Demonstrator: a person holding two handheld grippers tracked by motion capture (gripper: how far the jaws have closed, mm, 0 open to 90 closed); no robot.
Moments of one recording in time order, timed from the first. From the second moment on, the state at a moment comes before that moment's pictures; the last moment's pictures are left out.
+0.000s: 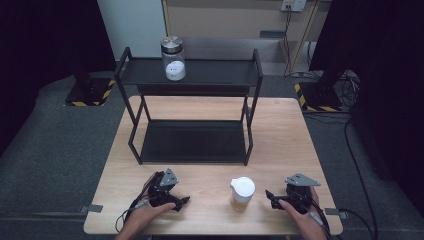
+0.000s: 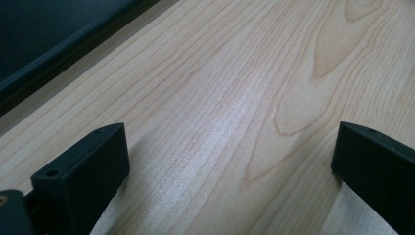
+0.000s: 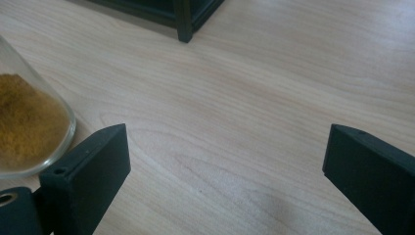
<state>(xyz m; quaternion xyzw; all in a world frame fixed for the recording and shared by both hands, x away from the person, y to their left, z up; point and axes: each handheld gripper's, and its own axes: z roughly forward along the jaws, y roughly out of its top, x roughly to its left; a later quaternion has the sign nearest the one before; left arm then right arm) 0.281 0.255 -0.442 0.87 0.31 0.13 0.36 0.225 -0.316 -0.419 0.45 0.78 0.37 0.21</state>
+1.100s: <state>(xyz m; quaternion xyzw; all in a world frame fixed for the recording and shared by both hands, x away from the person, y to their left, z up) 0.281 0.255 -0.442 0.87 0.31 0.12 0.36 0.191 -0.301 -0.337 0.39 0.76 0.45 0.25</state>
